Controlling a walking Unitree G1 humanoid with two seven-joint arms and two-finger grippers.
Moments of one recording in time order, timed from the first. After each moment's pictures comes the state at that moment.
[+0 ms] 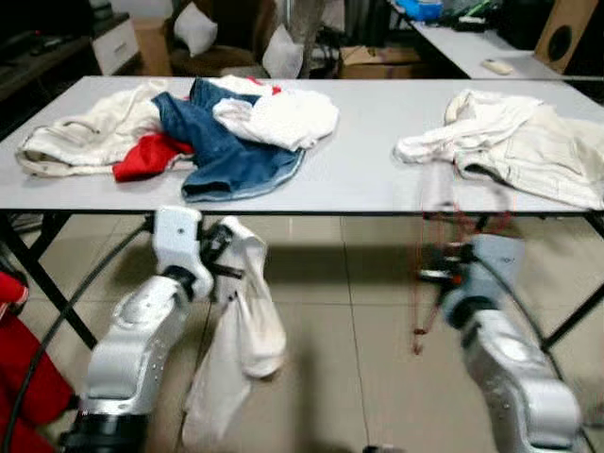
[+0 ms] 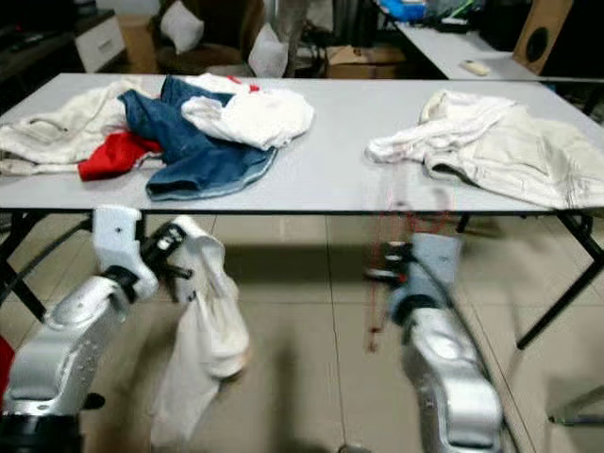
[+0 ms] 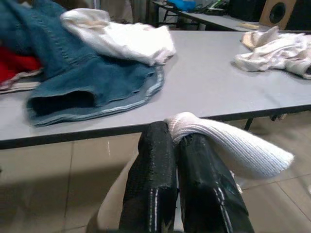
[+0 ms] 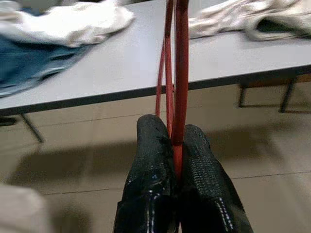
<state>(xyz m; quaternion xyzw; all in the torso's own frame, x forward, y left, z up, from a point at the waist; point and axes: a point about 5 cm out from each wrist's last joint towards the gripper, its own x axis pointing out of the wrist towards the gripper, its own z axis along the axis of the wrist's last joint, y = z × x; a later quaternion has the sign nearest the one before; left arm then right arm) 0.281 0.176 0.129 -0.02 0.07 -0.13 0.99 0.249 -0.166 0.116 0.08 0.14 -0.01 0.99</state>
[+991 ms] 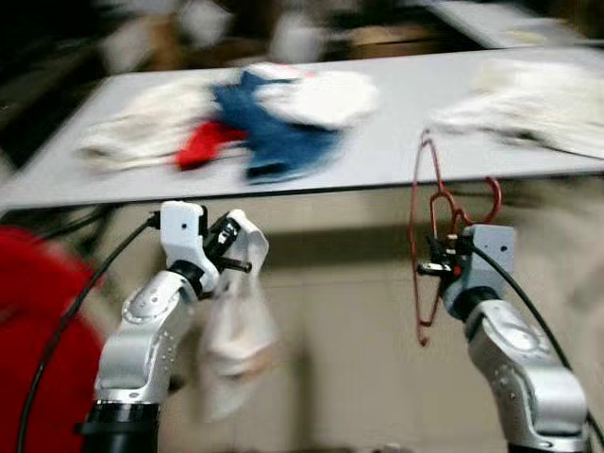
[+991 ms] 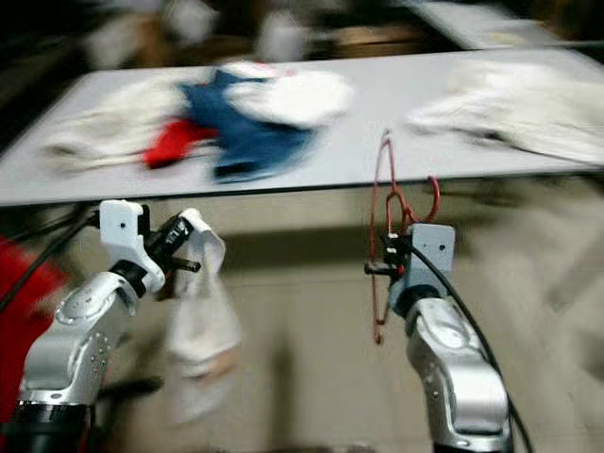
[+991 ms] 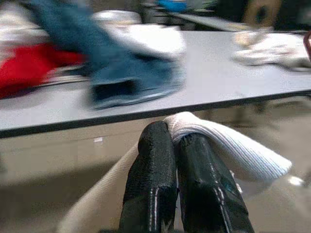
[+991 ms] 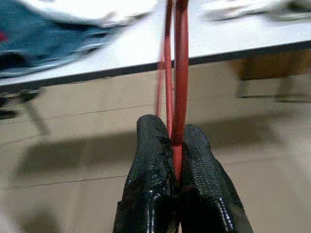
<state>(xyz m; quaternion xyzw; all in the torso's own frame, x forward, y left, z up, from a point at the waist) 0.289 0.162 0.128 -0.06 0.05 -0.16 0.98 0.256 -0.180 0.124 0.03 0.13 0.01 0.99</state>
